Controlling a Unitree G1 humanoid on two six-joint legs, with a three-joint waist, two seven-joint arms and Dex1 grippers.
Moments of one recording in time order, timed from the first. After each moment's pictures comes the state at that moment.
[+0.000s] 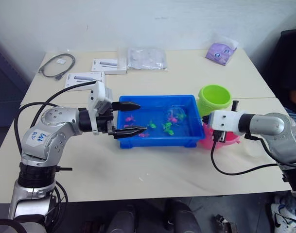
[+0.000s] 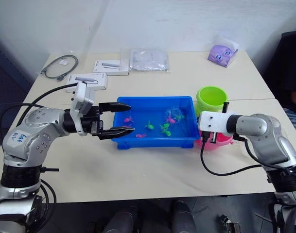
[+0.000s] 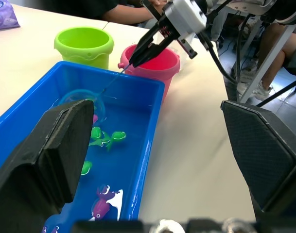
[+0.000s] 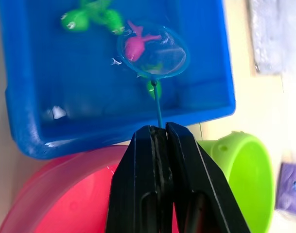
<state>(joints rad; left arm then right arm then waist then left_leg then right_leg) -0.57 0.63 0.05 -0.26 -0.58 0.70 -1.00 -0.49 -0.90 0.08 -0.06 -0.06 0.14 0.95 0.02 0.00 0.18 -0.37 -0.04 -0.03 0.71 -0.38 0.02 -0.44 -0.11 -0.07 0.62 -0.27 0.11</state>
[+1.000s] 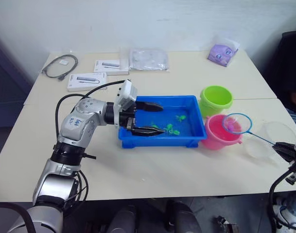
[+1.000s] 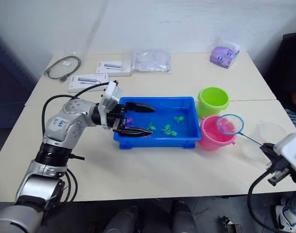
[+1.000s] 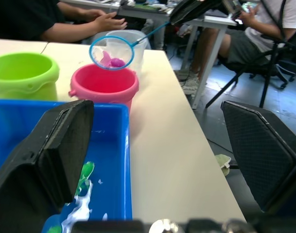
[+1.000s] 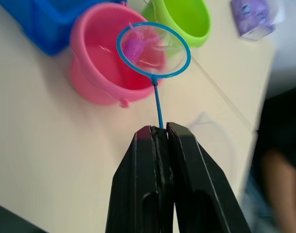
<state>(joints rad) -0.82 0.45 -0.15 0.13 -0.49 0.47 -1.22 0.51 -0.87 -0.90 -0.81 0.09 0.48 0.90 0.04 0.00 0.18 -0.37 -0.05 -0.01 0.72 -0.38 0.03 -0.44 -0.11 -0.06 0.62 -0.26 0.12</state>
